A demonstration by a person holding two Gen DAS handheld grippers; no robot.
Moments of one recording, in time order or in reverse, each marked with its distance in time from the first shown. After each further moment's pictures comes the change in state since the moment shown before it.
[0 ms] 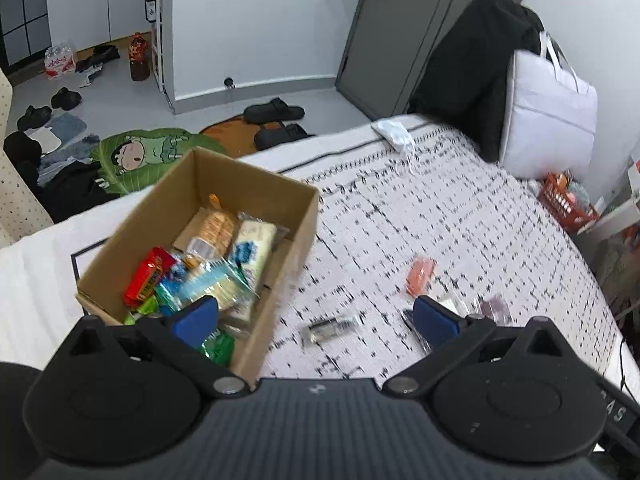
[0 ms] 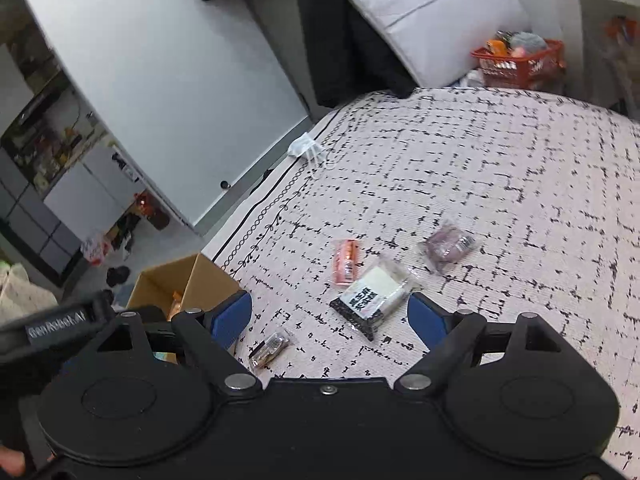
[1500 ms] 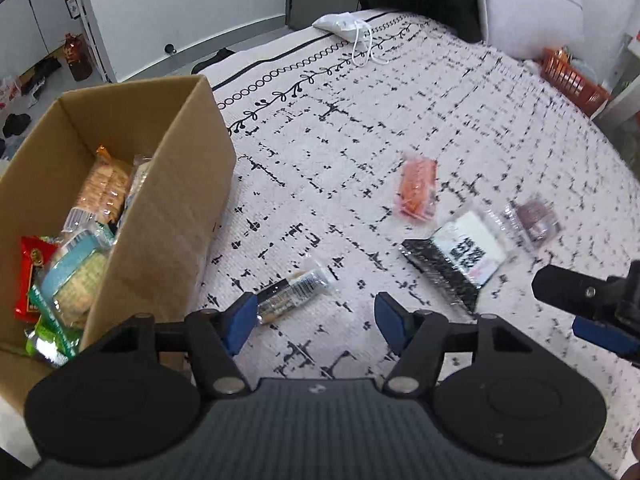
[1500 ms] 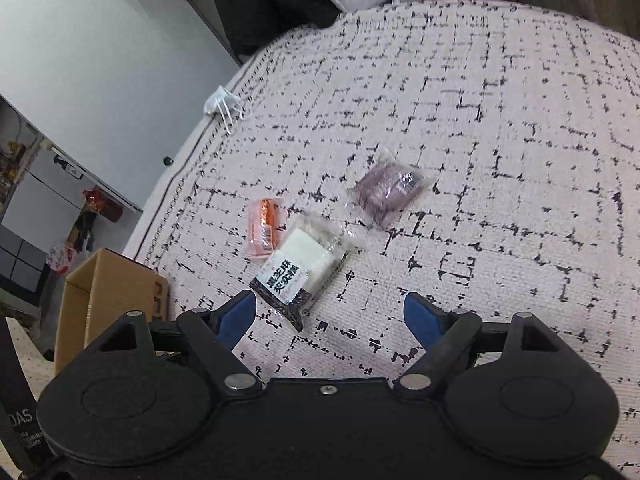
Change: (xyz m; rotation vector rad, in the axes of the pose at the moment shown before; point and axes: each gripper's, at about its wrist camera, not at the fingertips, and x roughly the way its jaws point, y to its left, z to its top) left arm 0.126 -0.045 -0.038 0.230 0.157 0.006; right arm 0.082 -0.049 -0.009 0.135 0.176 -0.106
